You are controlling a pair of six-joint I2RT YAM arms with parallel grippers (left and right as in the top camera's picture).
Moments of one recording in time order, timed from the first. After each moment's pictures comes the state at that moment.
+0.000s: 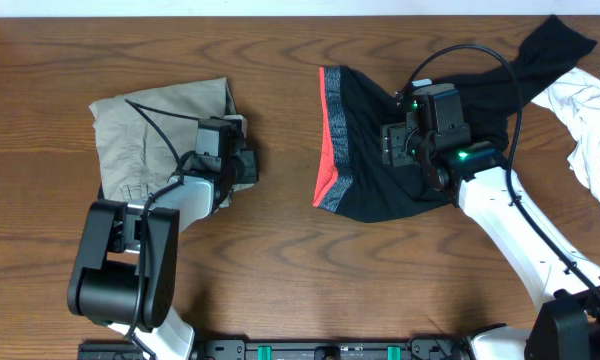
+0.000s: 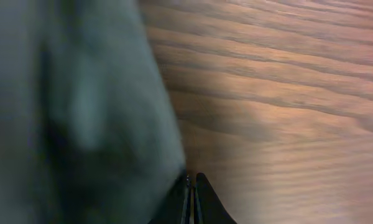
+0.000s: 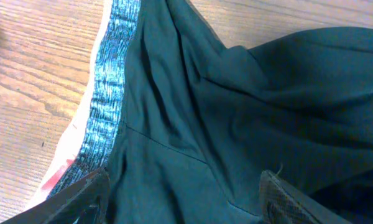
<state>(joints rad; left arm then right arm) -0.17 1.80 0.80 0.07 0.11 -0.22 0.31 1.52 1.06 -0.42 0.05 0.13</state>
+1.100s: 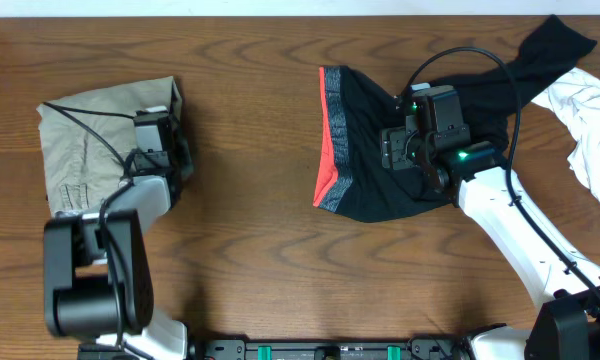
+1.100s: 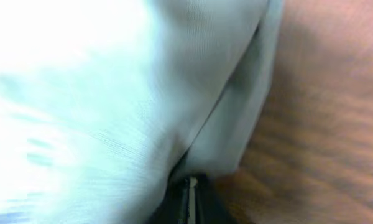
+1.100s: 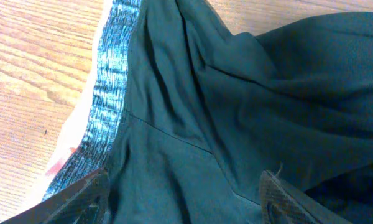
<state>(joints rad) 0.09 1.72 0.80 0.11 -0.21 -0.06 0.31 1.52 1.06 -0.45 0.03 0.13</state>
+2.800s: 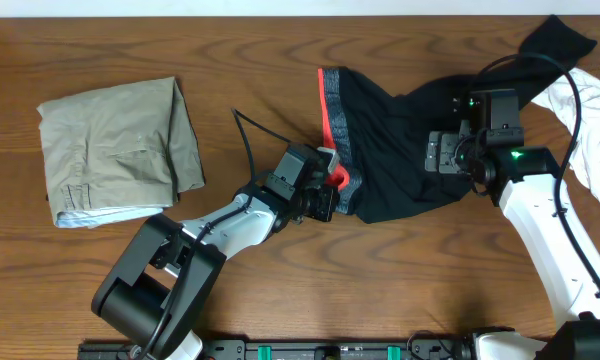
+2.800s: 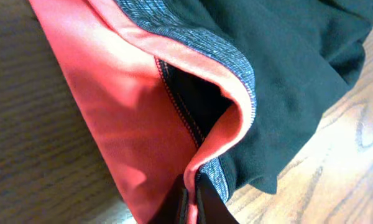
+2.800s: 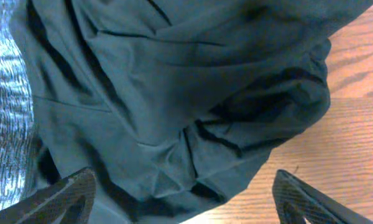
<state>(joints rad) -0.60 1.76 0.81 0.02 0.38 -0.39 0.10 1.44 1.06 -0.65 0.07 0.14</state>
